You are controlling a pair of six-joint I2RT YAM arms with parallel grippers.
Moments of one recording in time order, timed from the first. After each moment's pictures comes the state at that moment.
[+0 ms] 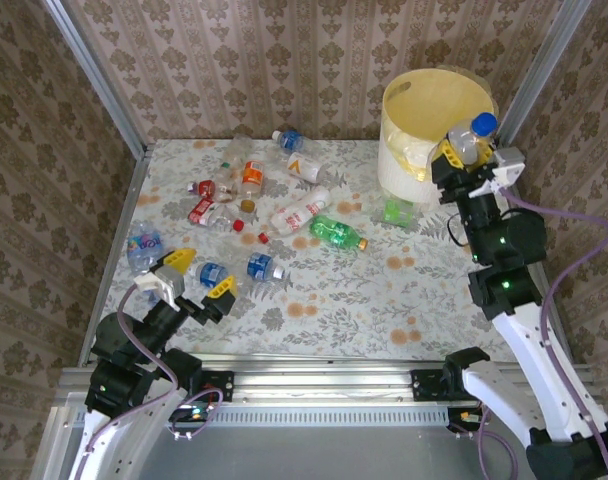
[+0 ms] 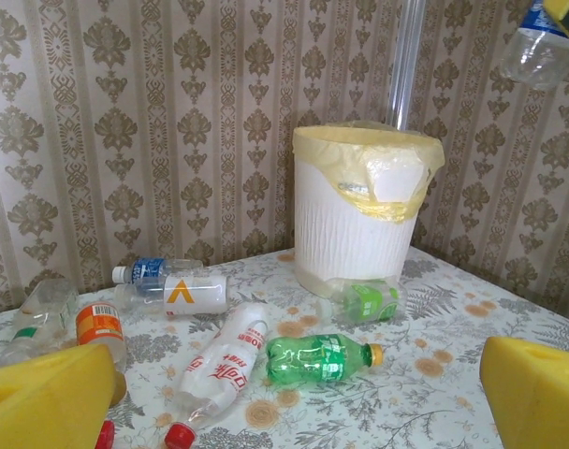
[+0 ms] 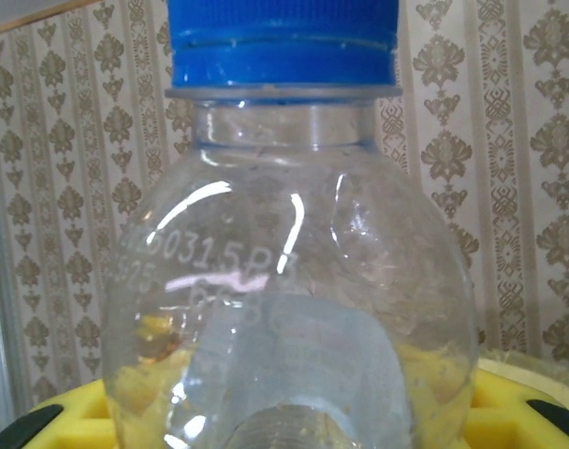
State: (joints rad) left arm -0.47 0.04 0.55 -0.39 0.24 -0.09; right arm 0.22 0.82 0.88 0.38 0.05 0.06
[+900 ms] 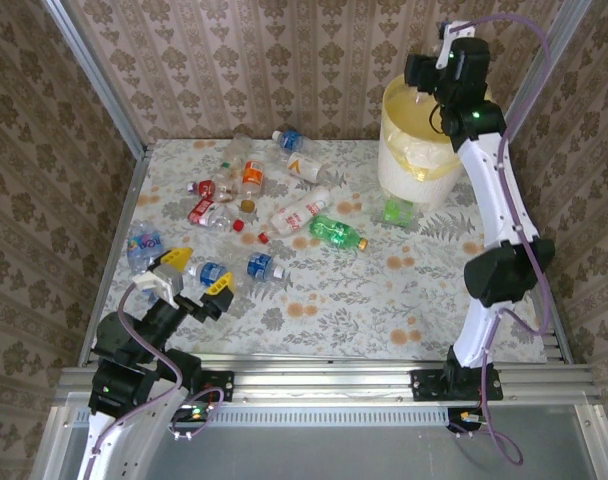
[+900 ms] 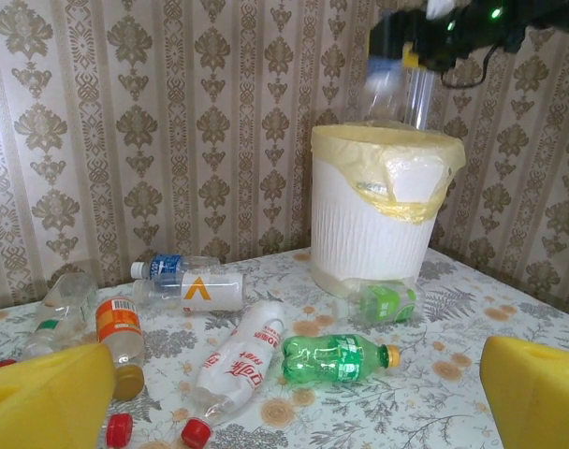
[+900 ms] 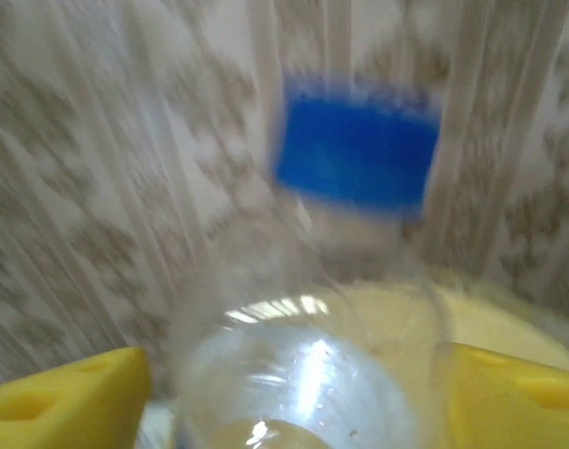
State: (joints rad) left arm -0.40 0.04 0.54 -0.39 0.27 -0.10; right arm 0.09 1.90 2.18 -0.52 0.16 0.11
